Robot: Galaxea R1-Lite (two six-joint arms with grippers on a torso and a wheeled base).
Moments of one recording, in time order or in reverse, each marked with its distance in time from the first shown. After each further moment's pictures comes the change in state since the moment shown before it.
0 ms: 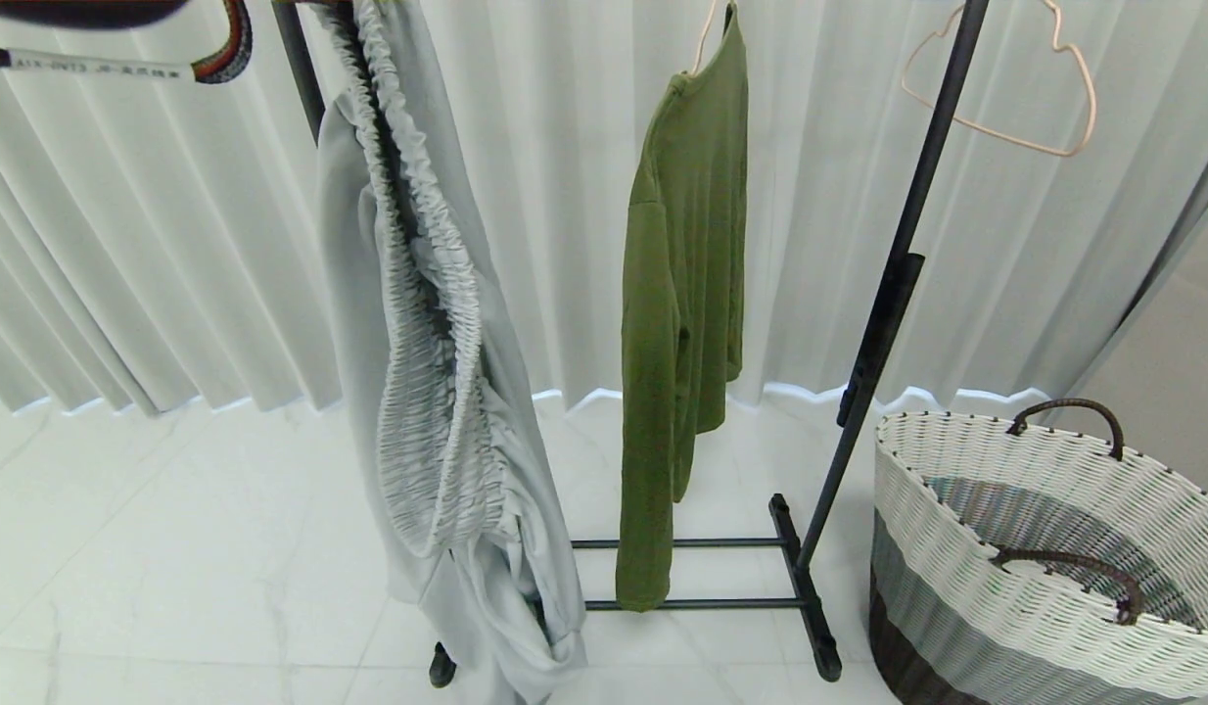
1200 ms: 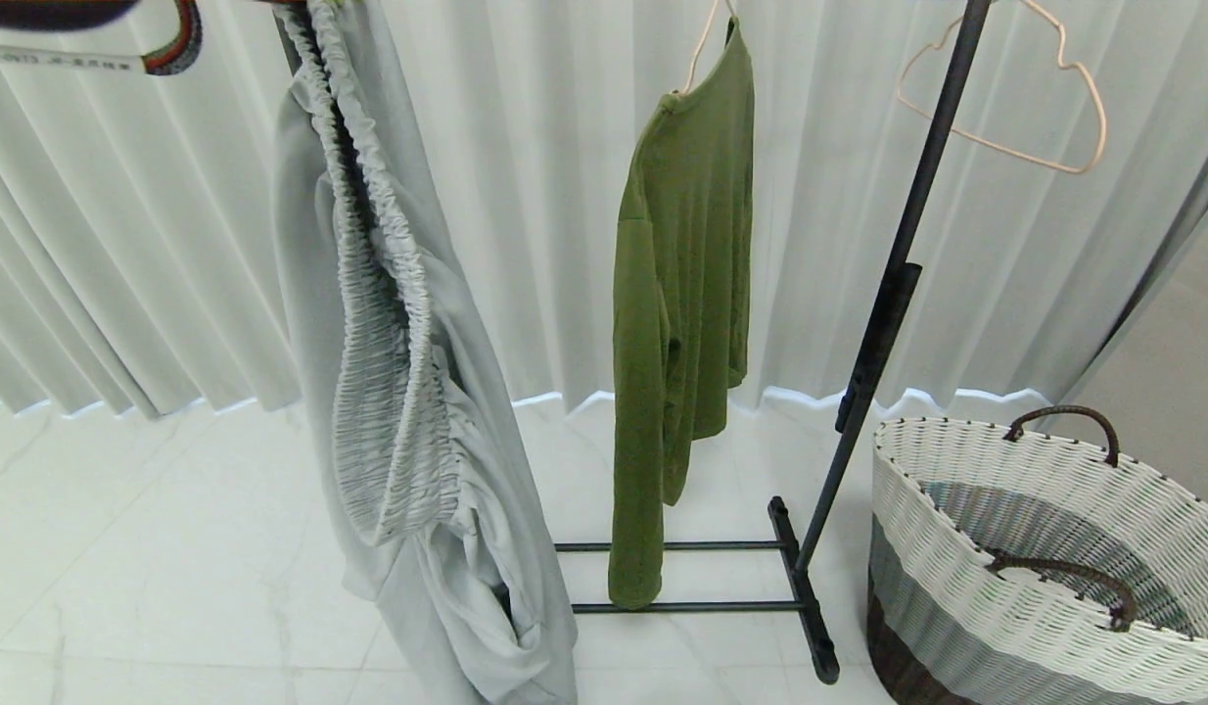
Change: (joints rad) left arm 0.055 -0.017 0.007 -0.002 -0.005 0.052; right arm -0.129 -0.118 0.175 0.003 0.015 0.099
